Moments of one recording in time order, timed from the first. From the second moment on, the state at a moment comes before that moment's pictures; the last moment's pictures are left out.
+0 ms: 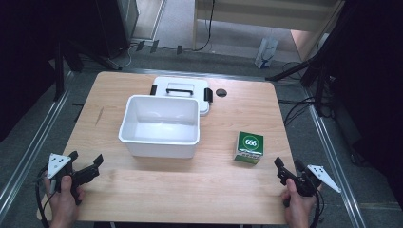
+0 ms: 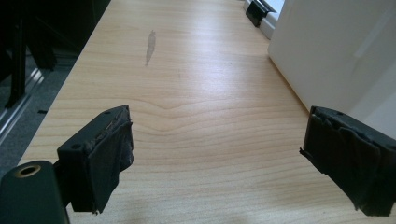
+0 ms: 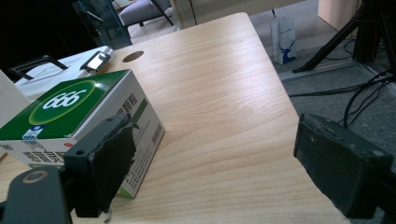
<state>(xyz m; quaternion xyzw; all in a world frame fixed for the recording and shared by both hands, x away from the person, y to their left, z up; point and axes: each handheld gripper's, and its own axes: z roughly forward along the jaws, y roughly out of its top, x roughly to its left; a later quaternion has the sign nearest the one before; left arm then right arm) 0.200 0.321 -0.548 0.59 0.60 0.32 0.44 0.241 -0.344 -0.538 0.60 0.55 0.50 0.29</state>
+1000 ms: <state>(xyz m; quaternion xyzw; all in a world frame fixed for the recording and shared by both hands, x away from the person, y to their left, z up) 0.205 0.330 -0.553 0.55 0.61 0.30 0.48 0.246 -0.337 -0.521 0.52 0.65 0.48 0.27</state>
